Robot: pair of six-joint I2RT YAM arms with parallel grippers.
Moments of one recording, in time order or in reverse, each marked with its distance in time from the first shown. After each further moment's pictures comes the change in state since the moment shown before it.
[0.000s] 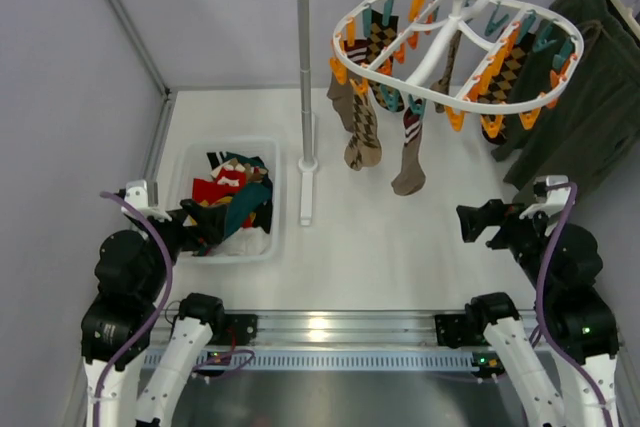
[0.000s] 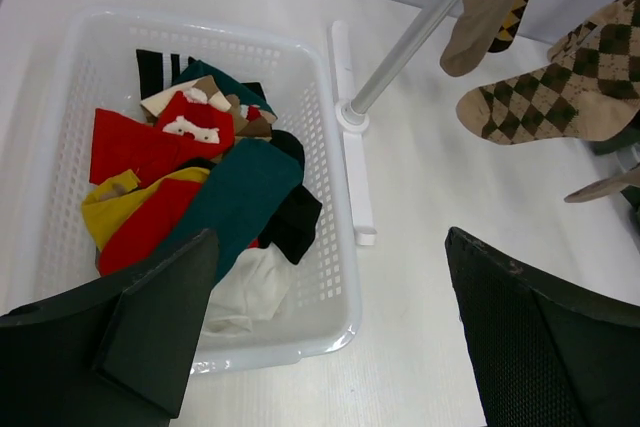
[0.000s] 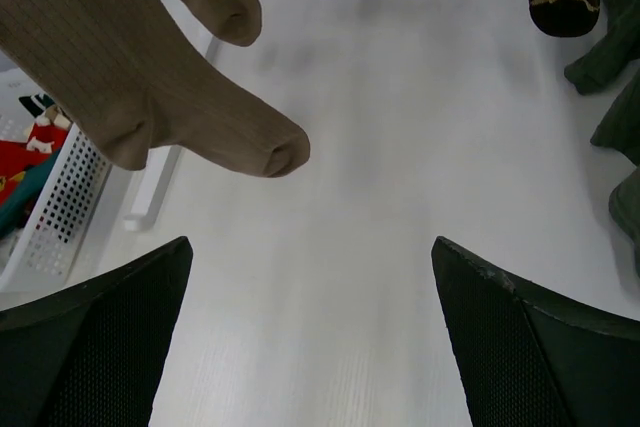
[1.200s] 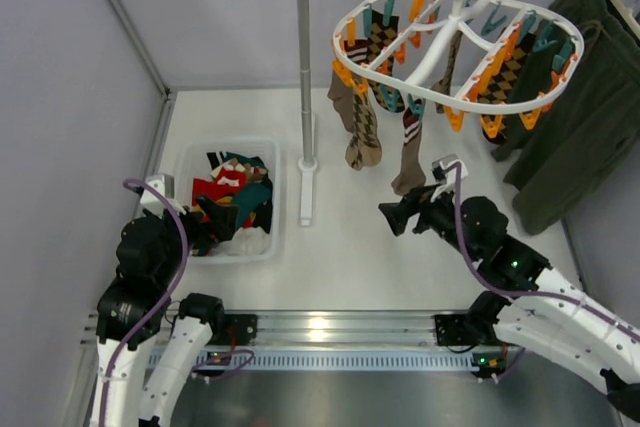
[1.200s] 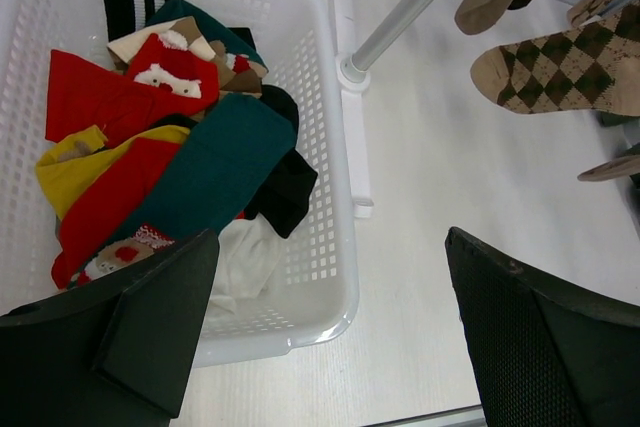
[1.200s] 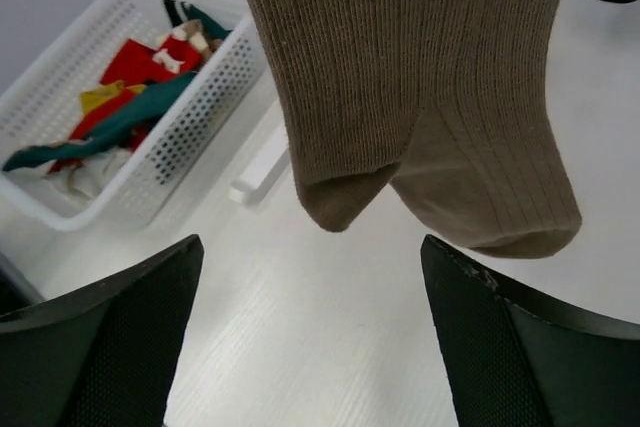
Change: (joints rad) left arm 0.000 0.030 -0.111 0.030 0.032 -0.061; right arm 0.589 0.323 -0.261 0.613 0.172 0.020
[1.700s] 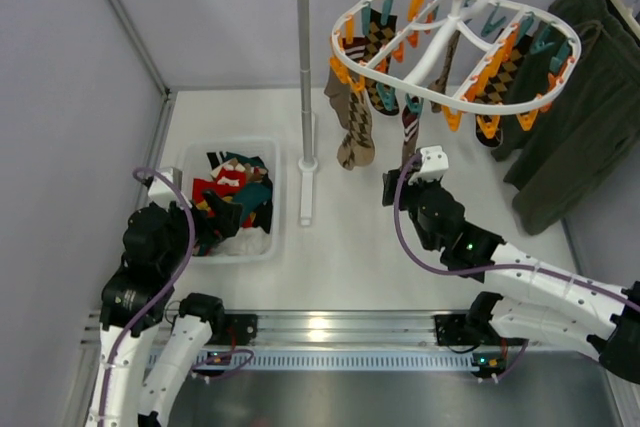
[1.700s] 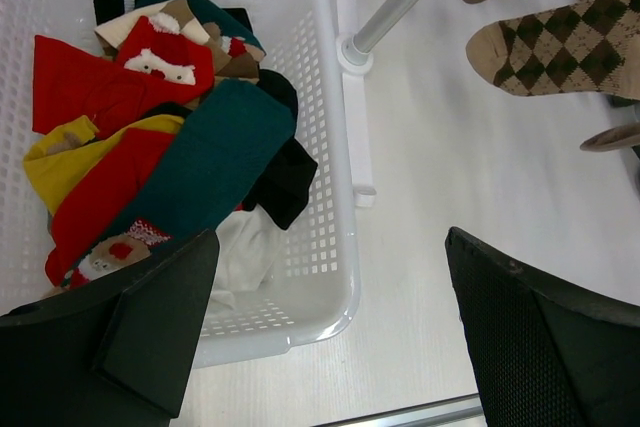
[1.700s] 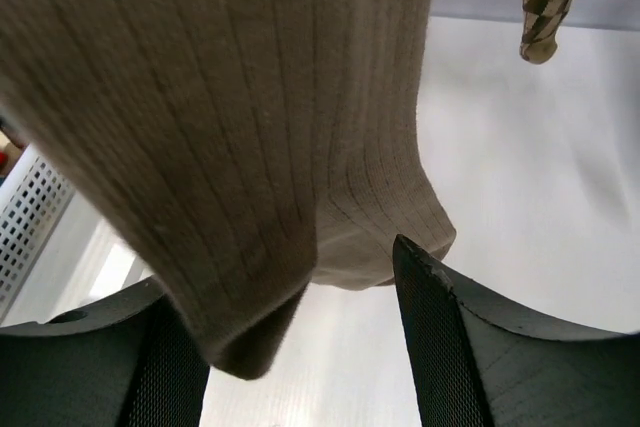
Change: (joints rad) left arm 0.000 0.050 0.003 0.003 0.024 0.009; right arm 0.153 0.287 0.013 0.286 0.574 -0.116
